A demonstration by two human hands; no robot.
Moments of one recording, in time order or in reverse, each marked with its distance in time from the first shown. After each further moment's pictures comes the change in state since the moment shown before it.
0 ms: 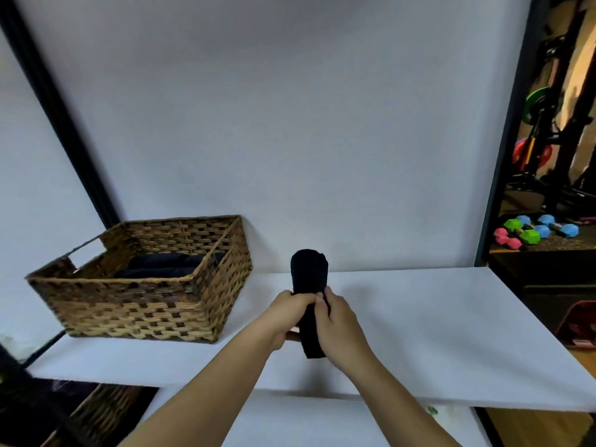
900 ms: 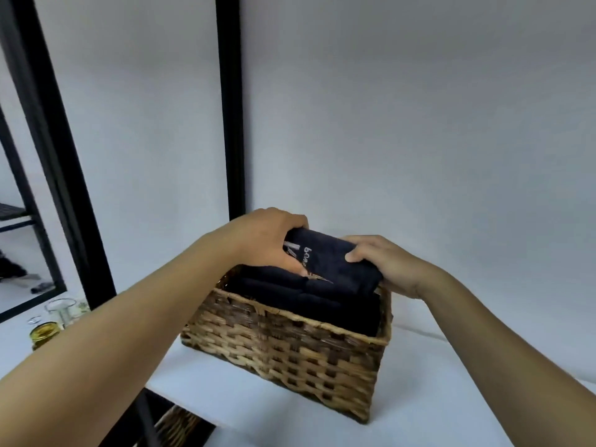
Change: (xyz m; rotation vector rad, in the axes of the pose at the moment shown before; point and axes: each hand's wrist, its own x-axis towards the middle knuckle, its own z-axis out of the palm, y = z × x) left_hand 0.017 0.086 -0.403 1.204 0.241 0.691; right_hand 0.182 -0.206 0.182 0.044 -0.701 -0.138
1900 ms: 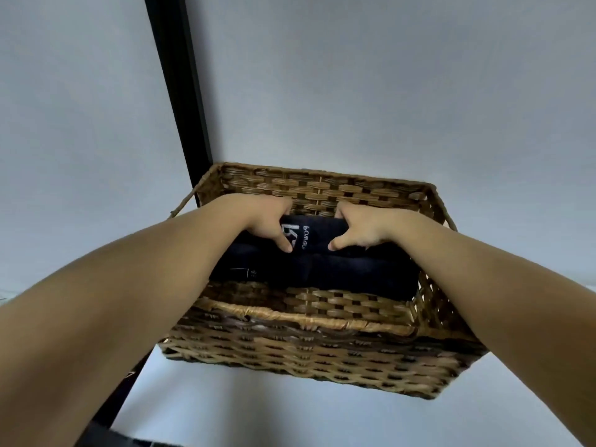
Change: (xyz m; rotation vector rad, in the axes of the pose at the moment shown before) left_hand 0.122 -0.142 0.128 -0.073 -0.596 -0.099; right_hand 0.164 0.091 0.020 -0.756 -0.001 0.544
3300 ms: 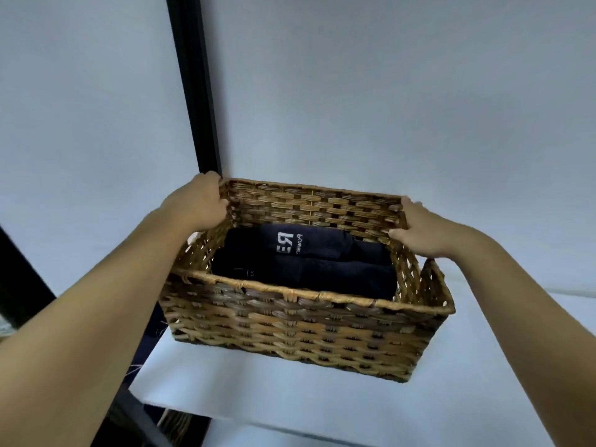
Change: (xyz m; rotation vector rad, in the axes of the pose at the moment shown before) left_hand -0.108 -0.034 -0.006 -0.124 0.574 -0.334; right_hand -0.123 0.050 -0.021 0.083 0.327 0.113
